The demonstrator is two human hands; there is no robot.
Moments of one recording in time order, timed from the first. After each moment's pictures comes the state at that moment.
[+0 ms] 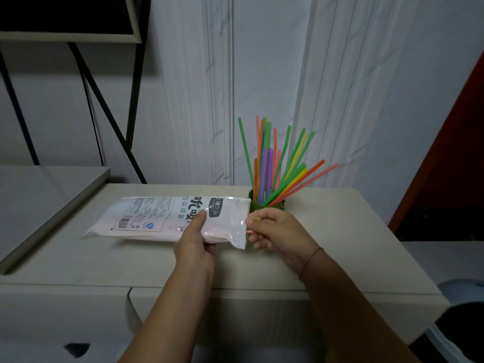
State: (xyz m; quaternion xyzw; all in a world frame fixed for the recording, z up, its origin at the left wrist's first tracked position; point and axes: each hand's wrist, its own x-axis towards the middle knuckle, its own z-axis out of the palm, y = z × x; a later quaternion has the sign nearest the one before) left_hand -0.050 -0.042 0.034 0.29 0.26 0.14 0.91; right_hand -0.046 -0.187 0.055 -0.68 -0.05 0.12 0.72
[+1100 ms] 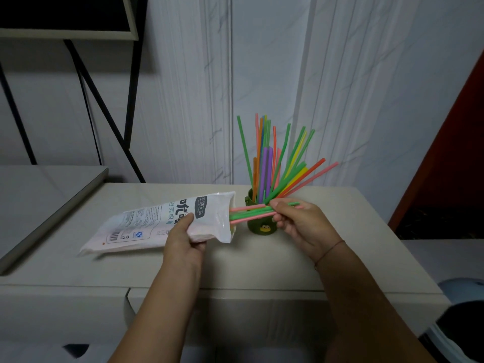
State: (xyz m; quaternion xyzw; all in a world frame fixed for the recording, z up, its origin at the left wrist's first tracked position) left_hand -0.042 -0.019 0.035 0.22 0.28 0.11 0.93; right_hand -0.025 -0.216 0.058 -0.57 0.01 0.06 0.82
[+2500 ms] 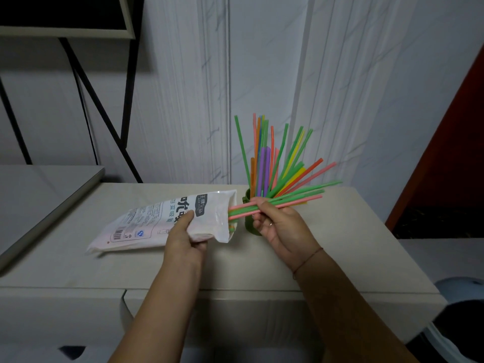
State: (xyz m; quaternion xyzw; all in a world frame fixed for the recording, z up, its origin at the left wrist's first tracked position) left_hand -0.042 -0.025 0.037 0.21 0.27 0.10 0.93; right_hand -0.034 -0.185 0.053 -0.46 -0.01 0.07 0.89
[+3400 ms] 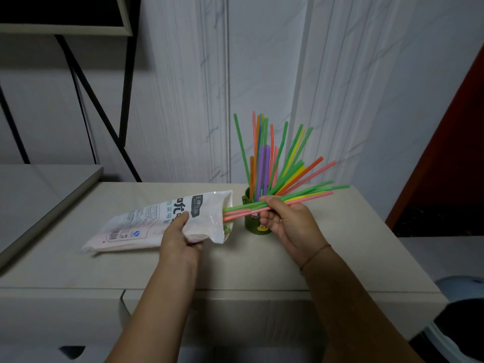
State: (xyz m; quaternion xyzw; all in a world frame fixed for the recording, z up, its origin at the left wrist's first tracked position) left_hand -0.041 -0.019 0.034 0.23 0.28 0.09 0.93; right_hand -0.030 -0.195 0.060 -0.52 0.03 0.03 0.86
